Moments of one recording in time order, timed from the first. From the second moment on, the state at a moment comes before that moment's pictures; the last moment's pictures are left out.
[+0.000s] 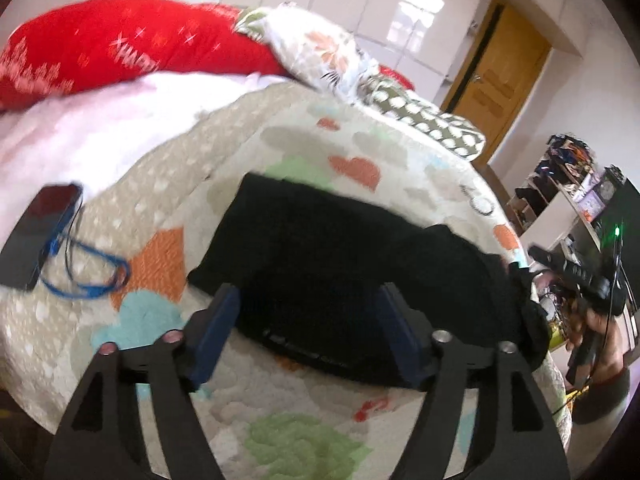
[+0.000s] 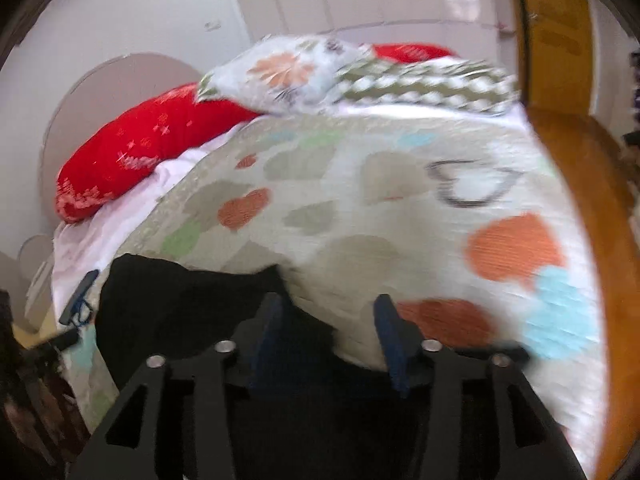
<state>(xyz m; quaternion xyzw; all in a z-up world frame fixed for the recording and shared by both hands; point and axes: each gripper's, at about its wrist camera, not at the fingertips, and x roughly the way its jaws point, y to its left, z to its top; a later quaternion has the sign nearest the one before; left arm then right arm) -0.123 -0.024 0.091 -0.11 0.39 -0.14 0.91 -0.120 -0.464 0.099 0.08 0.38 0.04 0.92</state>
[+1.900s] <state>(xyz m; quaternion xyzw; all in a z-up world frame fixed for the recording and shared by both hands) -0.072 0.010 0.031 -0.14 0.46 -0.05 0.88 -0.029 -0.384 0.034 0.02 0.46 0.13 0.88</state>
